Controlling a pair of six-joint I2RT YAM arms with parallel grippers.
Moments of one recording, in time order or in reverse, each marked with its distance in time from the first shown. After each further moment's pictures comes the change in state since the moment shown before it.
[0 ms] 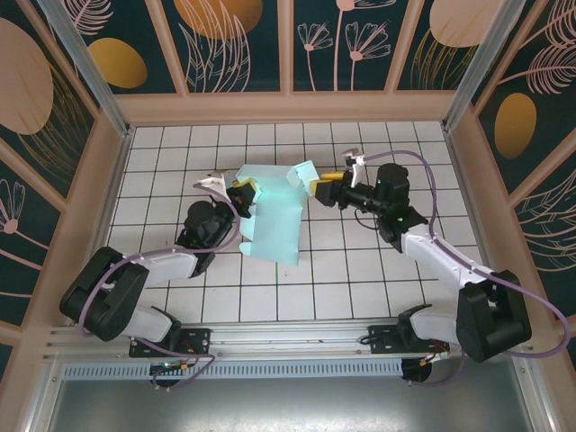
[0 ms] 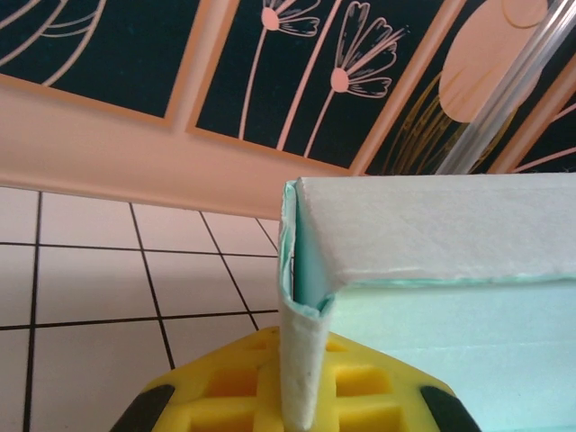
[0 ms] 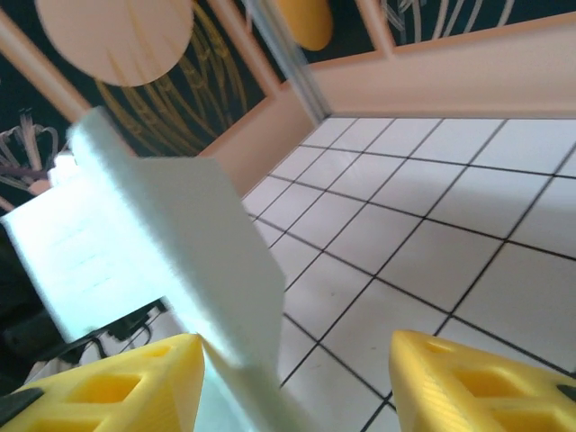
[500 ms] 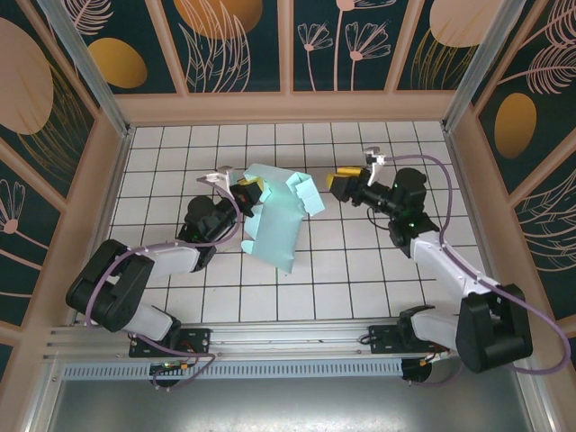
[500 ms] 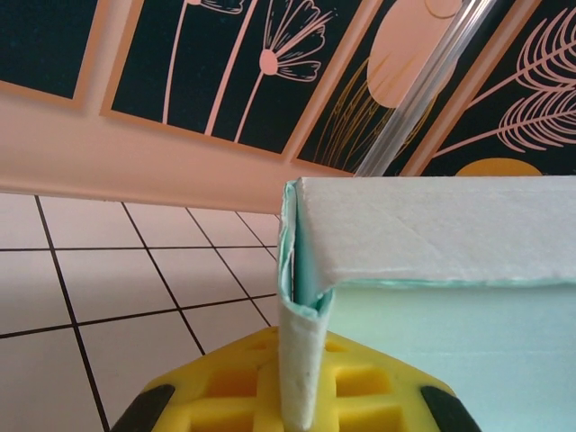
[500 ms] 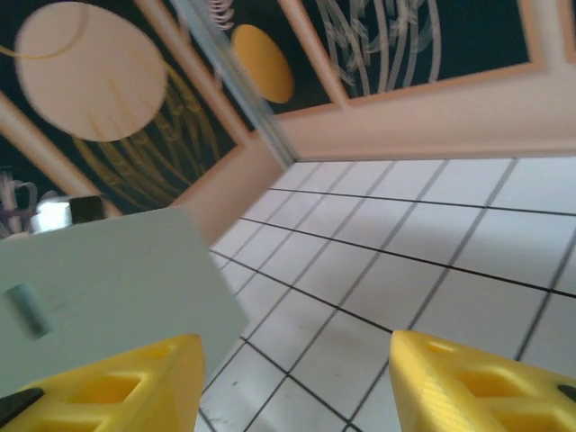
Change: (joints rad) left arm 0.025 0.057 0.043 0.045 0.179 -0.047; right arm -0.101 -0.086 -0.084 0.117 -0.037 0.064
